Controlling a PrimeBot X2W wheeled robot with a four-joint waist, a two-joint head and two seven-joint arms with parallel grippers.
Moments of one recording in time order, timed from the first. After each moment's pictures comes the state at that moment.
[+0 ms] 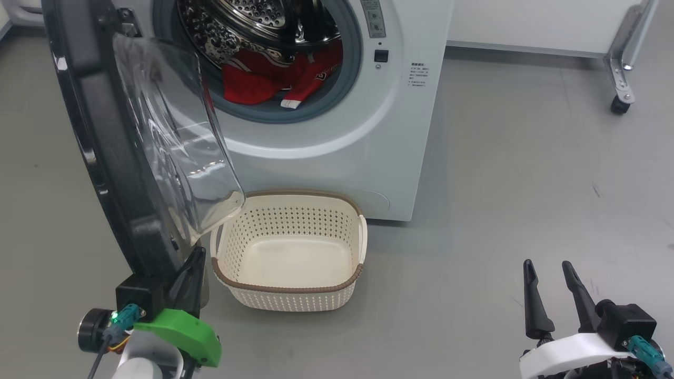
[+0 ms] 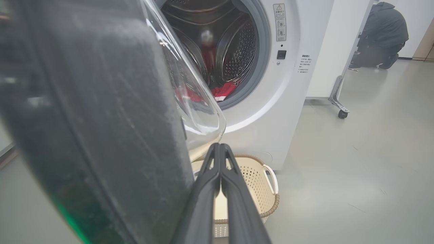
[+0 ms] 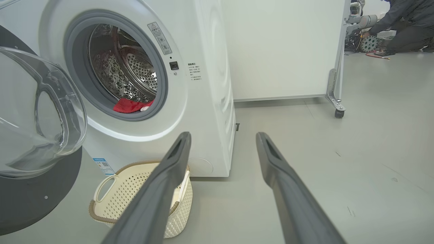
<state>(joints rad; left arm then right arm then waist) -0.12 0.05 -0.15 0.30 -0.29 -0.08 -0.11 0.12 -0.10 0.14 0.12 0.40 0.05 -0.25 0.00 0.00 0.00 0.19</state>
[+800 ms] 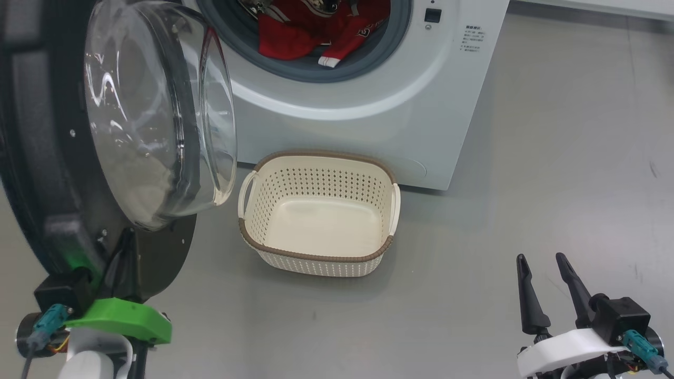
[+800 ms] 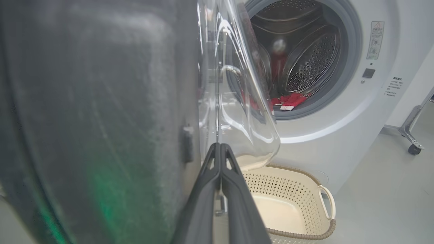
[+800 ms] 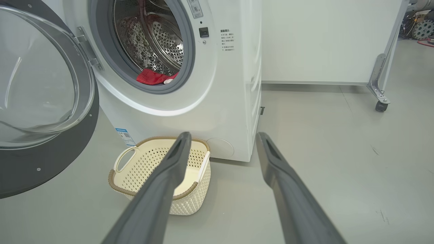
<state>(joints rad) -0.13 0.07 -0.01 0.28 -0.36 -0.04 -0.18 0.11 -0.12 0.16 0.12 0.37 0.07 -0.25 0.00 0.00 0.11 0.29</state>
